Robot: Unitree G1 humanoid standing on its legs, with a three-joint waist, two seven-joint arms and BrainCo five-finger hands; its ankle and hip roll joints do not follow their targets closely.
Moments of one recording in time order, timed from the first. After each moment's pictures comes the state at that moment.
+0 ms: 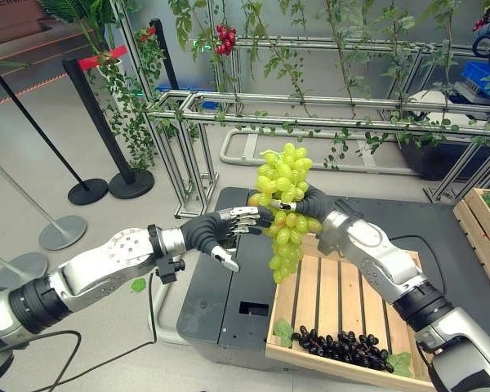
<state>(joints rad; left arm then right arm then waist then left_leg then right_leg) -0.70 0.93 -0.89 -0.19 -0.84 -0.02 -0.28 -0.53 -0.76 0.49 0.10 0.88 0.00 0.25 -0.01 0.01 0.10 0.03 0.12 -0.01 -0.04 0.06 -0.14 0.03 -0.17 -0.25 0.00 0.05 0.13</state>
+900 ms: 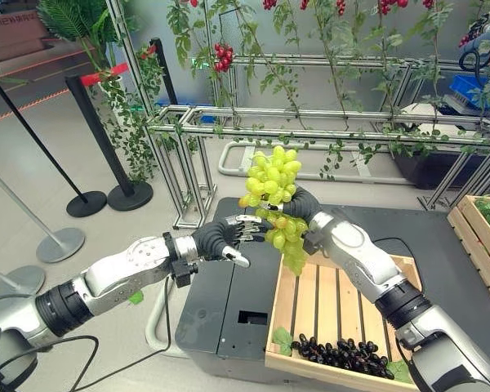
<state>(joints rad) -0.60 0.81 -0.81 -0.11 -0.88 0.03 -0.25 -0.56 -0.68 0.49 0.11 0.80 0.00 0.19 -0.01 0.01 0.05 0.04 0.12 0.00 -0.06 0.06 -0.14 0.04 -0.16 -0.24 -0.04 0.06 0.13</state>
